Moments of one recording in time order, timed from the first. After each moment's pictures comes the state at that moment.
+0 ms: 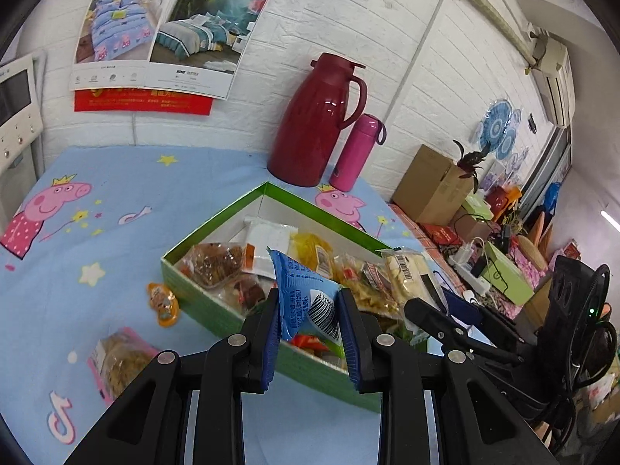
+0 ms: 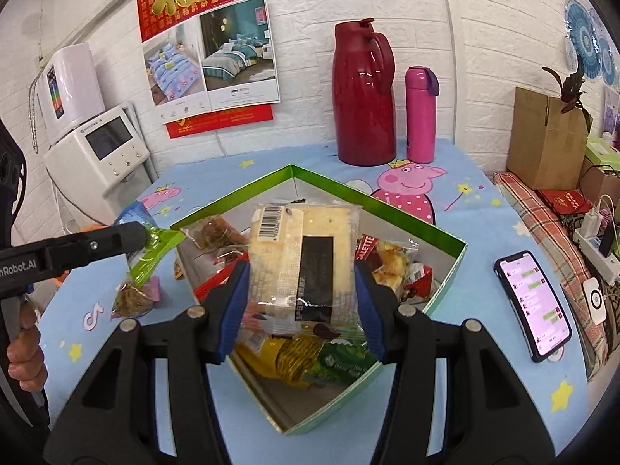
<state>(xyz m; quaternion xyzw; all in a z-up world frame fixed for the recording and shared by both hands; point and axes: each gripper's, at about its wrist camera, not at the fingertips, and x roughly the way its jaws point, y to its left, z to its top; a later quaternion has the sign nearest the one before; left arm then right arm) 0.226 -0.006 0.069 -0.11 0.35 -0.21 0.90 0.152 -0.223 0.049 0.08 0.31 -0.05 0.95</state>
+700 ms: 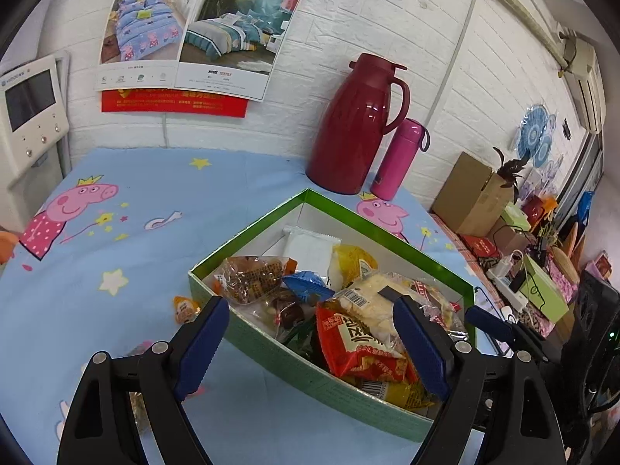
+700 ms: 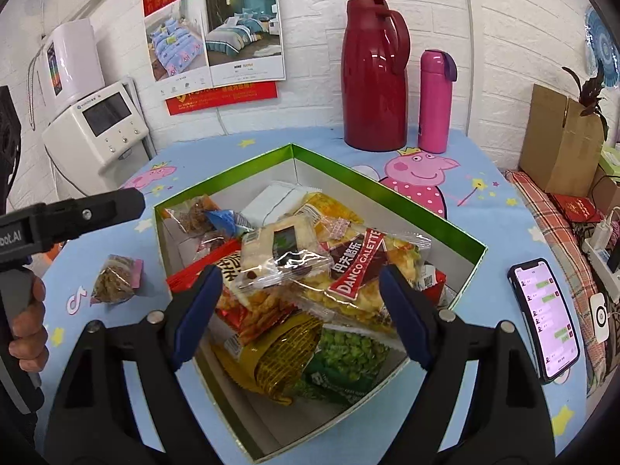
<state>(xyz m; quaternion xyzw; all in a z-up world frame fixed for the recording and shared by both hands) 0.233 0.003 0.058 -0.10 0.35 -0.14 0.92 0.167 -0.226 0.033 0.06 0.34 -0.03 0.94</state>
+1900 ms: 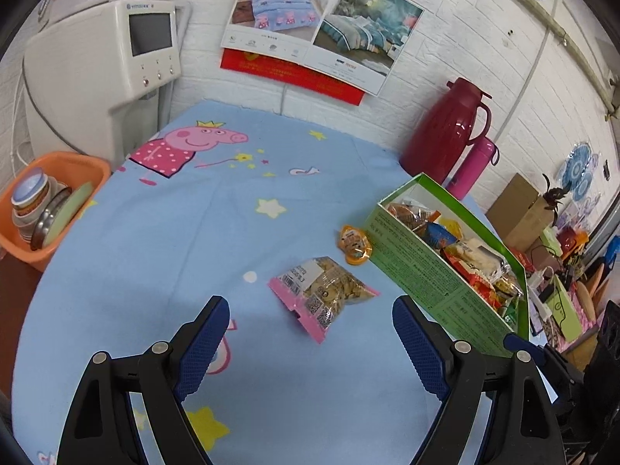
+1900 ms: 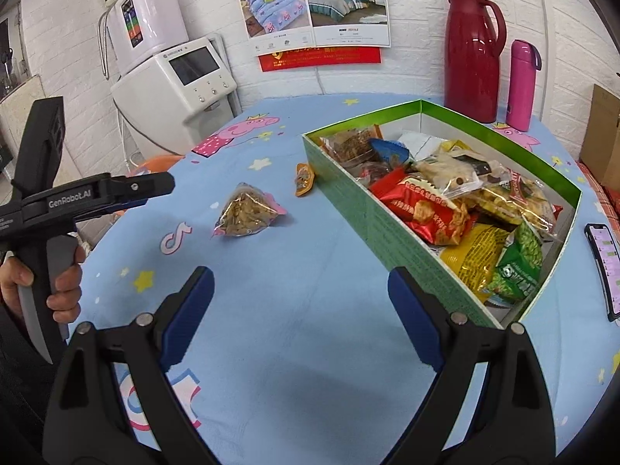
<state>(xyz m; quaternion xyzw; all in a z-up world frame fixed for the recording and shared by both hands) 0.160 0.141 0.019 -0.16 0.38 -0.06 0.91 0.130 -0.102 0.013 0.06 0.38 0.08 0.92</state>
